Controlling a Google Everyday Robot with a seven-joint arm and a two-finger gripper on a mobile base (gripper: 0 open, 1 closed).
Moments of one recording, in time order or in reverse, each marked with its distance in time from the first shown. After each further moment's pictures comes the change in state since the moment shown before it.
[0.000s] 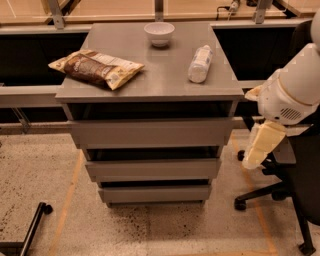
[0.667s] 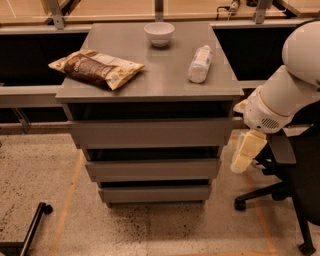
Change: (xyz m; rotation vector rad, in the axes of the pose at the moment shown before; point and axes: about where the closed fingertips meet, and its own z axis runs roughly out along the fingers) arm 0.005 -0.009 0.058 -0.066 -0.014 0.019
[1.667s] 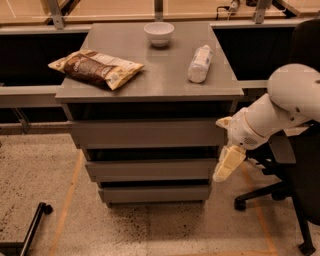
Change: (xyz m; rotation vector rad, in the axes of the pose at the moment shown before) arm -0.014 0.000 0.076 -0.053 -0.169 -0.024
